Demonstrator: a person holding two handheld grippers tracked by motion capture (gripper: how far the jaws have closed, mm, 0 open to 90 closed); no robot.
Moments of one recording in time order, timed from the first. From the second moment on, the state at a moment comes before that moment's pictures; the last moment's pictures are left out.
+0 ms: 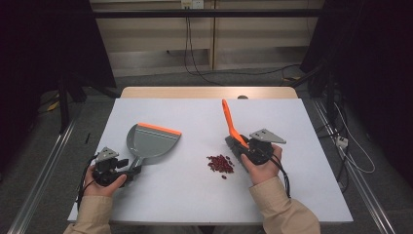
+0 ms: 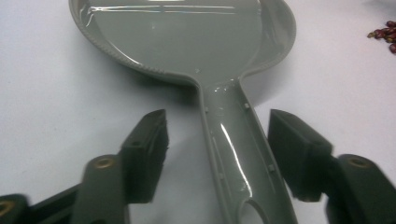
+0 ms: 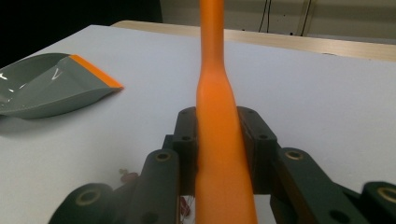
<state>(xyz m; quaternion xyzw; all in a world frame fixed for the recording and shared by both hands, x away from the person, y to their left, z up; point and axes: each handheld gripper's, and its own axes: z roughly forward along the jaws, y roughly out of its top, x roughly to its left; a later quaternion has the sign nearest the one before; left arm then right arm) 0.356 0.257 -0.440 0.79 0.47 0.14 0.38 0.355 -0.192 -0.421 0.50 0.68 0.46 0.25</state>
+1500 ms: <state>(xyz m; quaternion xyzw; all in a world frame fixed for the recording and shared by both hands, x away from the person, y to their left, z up) 0.343 0.212 -0.416 0.89 0.31 0.05 0.33 0.364 -0.191 -0.418 0.48 0.70 0.46 0.24</state>
